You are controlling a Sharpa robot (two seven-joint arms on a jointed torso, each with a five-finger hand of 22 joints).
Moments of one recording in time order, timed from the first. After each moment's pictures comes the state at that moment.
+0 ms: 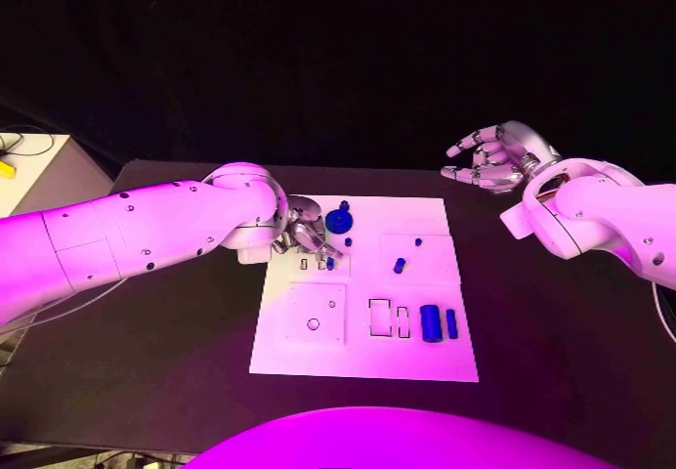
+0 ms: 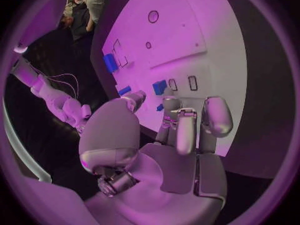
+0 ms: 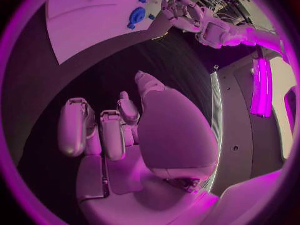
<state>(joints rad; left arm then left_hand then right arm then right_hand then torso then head) 1.27 -0.71 -0.07 1.46 -1.07 0.26 -0.52 1.01 -0.17 0.44 0.29 0.05 0.81 0.09 0.73 0.61 1.17 0.02 1.12 0.88 1.46 -0.03 1.50 1.31 0.10 1.32 0.07 1.35 1.14 1.38 -0.85 -0.20 1.46 -0.78 -0.53 -0.01 1.43 -0.21 0.23 0.28 0.27 0.79 0.17 0.38 0.28 1.22 0.09 1.23 1.20 1.47 0.00 1.47 1.31 0.06 1.45 0.10 1.25 1.31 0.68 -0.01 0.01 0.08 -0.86</state>
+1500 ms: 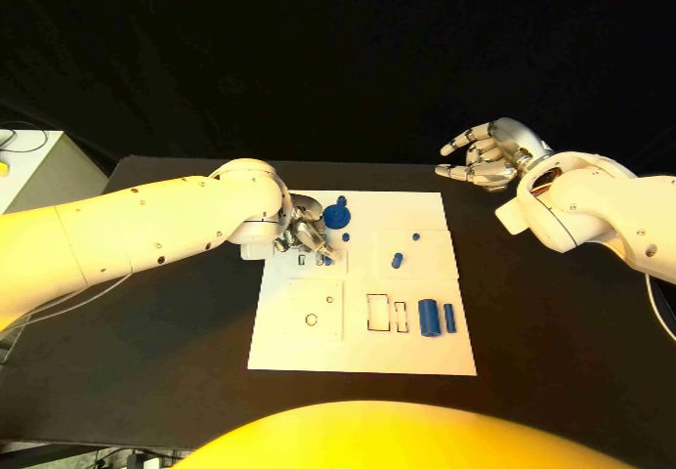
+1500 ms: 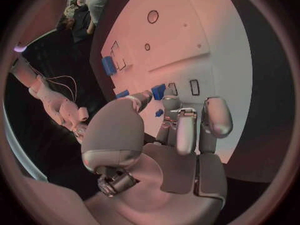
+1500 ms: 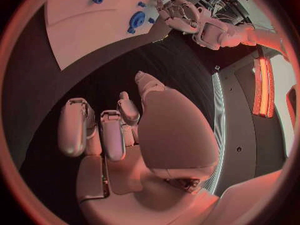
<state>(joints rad) 1.27 -0.66 -0.08 1.40 -1.05 0.30 -0.52 1.08 -0.14 0.49 0.26 0.05 0.80 0.10 0.73 0.65 1.16 0.02 1.12 0.88 1.46 -0.03 1.50 1.31 0.10 1.32 0.07 1.36 1.15 1.38 -0.84 -0.20 1.46 -0.78 -0.50 -0.03 1.43 -0.21 0.23 0.28 0.27 0.79 0.17 0.38 0.28 1.22 0.09 1.23 1.20 1.47 0.00 1.47 1.31 0.06 1.45 0.10 1.25 1.31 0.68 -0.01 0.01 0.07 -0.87</state>
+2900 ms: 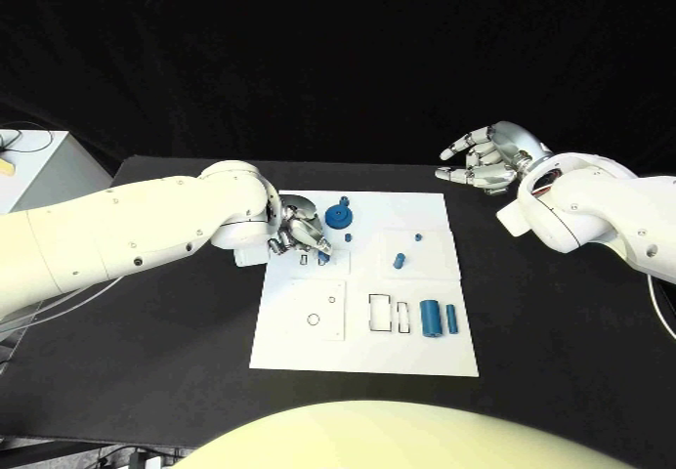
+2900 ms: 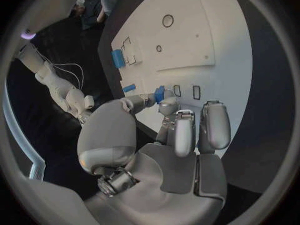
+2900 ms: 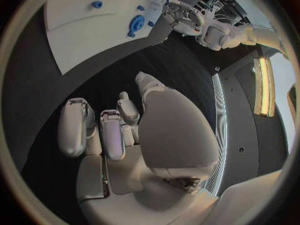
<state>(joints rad) 1.27 -0.74 -0.08 1.48 -0.95 0.21 -0.52 0.95 -0.15 0.85 0.10 0.30 0.80 0.07 0.83 0.80 1.24 -0.02 1.16 0.92 1.47 -0.07 1.54 1.31 0.08 1.38 0.03 1.43 1.26 1.38 -0.84 -0.20 1.45 -0.78 -0.47 -0.04 1.42 -0.20 0.23 0.29 0.27 0.79 0.17 0.38 0.28 1.22 0.09 1.23 1.20 1.46 0.00 1.46 1.31 0.06 1.45 0.10 1.25 1.31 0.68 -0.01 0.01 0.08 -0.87</state>
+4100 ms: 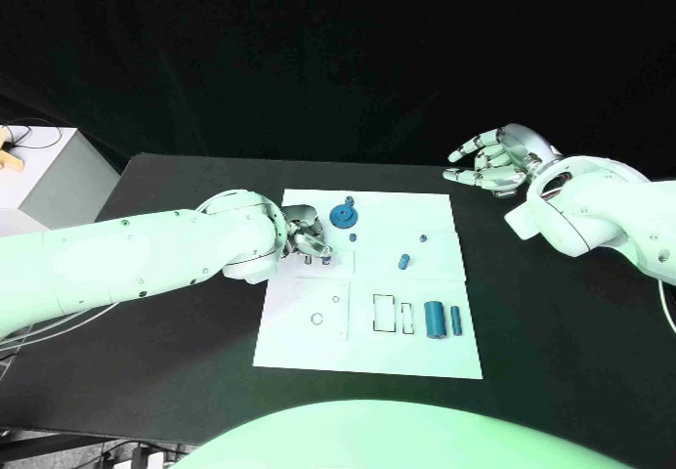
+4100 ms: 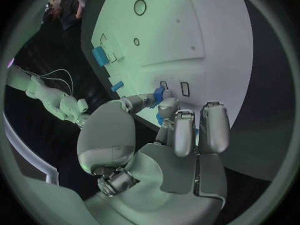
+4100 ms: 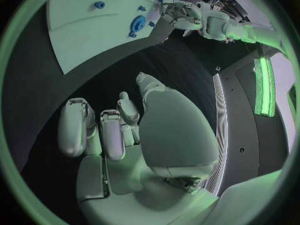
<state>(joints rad) 1.21 -0.77 -0.12 1.55 -1.13 -0.05 -0.52 0.94 -0.16 0.85 0.10 0.32 0.81 0.07 0.83 0.89 1.26 -0.03 1.18 0.94 1.46 -0.08 1.54 1.31 0.08 1.40 0.02 1.44 1.29 1.38 -0.84 -0.20 1.45 -0.78 -0.47 -0.05 1.41 -0.20 0.23 0.29 0.27 0.79 0.17 0.38 0.28 1.22 0.09 1.23 1.20 1.46 0.00 1.46 1.31 0.06 1.45 0.10 1.25 1.31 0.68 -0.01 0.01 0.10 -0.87</state>
